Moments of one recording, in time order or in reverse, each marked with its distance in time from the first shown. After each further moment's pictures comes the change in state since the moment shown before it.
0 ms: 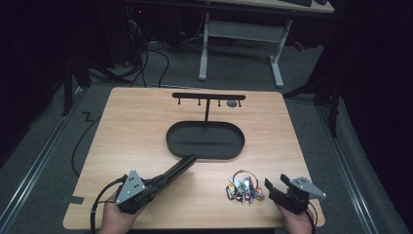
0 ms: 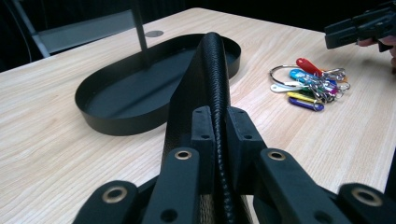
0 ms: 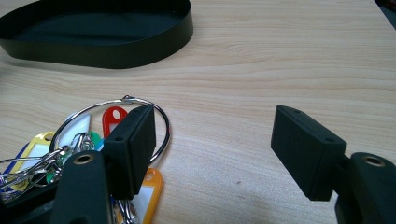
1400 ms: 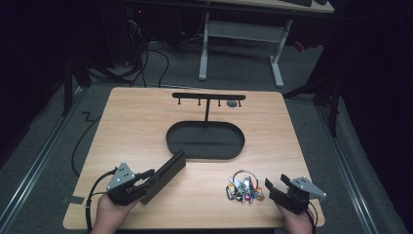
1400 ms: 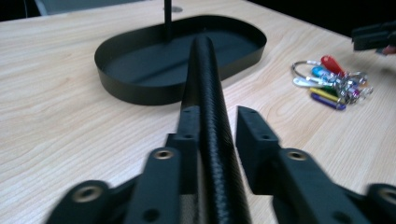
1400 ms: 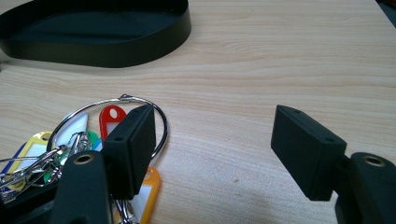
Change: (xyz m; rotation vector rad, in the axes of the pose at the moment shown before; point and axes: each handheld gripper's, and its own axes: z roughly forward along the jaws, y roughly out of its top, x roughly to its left) left arm 0.032 -0.017 0.005 0.061 -0.004 -0.134; right arm -0.001 0.000 0.000 0.004 -0.005 0.002
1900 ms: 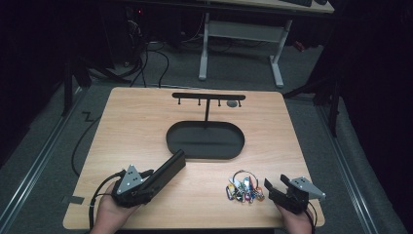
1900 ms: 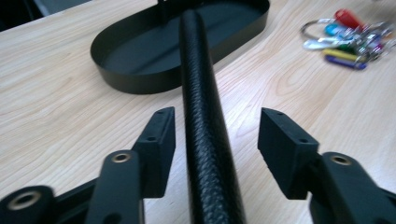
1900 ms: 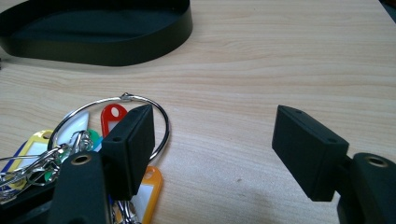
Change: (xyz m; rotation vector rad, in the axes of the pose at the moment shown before) left arm -0.009 0.001 0.006 0.099 0.050 0.149; right arm 0.002 0.000 0.001 0.004 0.004 0.000
